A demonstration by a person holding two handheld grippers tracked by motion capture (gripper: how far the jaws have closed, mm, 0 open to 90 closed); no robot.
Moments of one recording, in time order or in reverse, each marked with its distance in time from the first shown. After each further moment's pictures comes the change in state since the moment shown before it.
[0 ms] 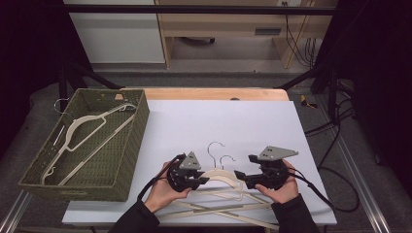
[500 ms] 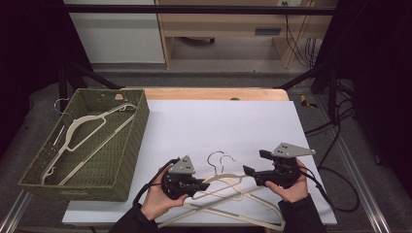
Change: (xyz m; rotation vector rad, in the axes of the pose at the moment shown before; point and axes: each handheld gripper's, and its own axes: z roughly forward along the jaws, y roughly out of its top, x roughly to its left) left arm -0.023 0.001 -0.029 -0.099 -0.115 -0.054; right arm -0.012 0.002 -0.024 -0.088 -0.031 0.063
